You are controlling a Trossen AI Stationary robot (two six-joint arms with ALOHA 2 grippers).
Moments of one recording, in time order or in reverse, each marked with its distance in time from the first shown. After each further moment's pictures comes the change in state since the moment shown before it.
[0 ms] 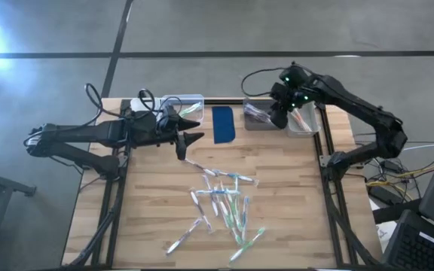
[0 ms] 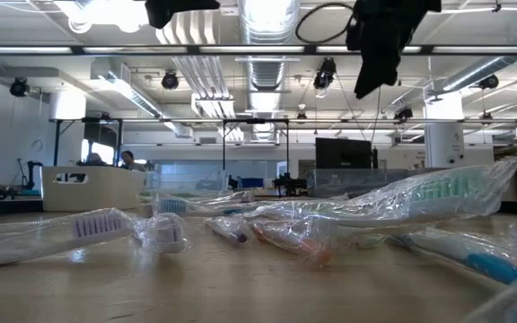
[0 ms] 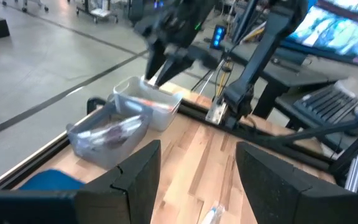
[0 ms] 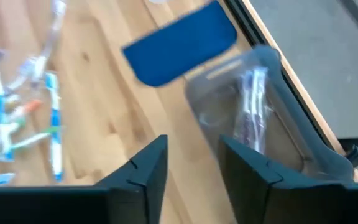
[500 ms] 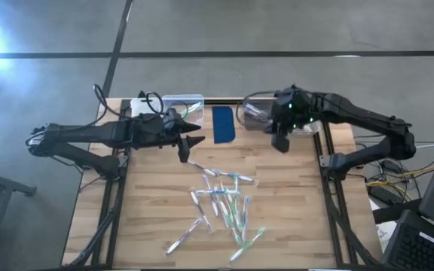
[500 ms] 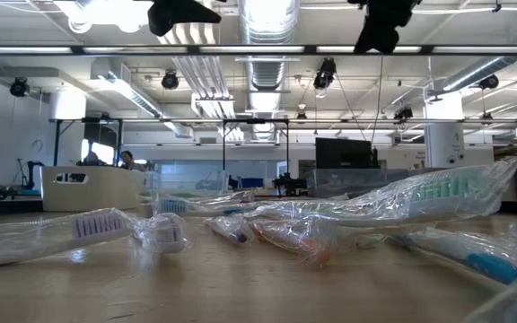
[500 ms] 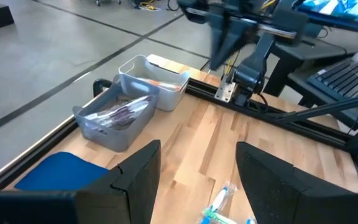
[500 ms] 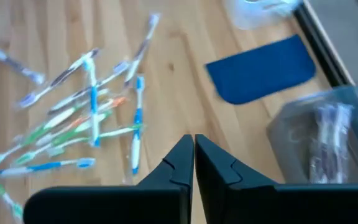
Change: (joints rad) left arm 0.000 0.033 0.000 -0.055 -0.002 0.023; right arm 0.366 -0.110 0.000 0.003 0.069 0.180
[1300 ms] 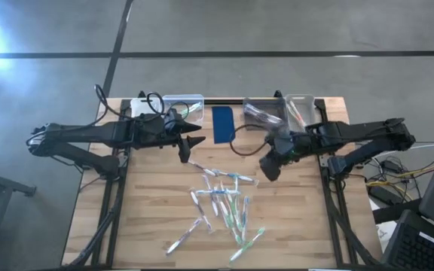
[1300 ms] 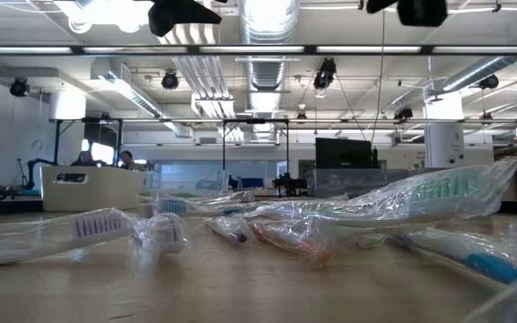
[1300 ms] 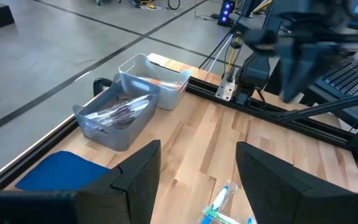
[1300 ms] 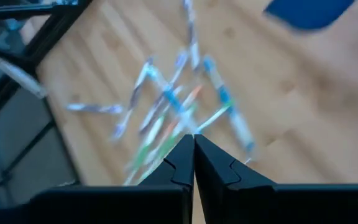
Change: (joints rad) left arm 0.000 0.004 0.000 0.000 0.000 0.002; right arm 0.486 0.029 0.000 0.036 0.248 0.889
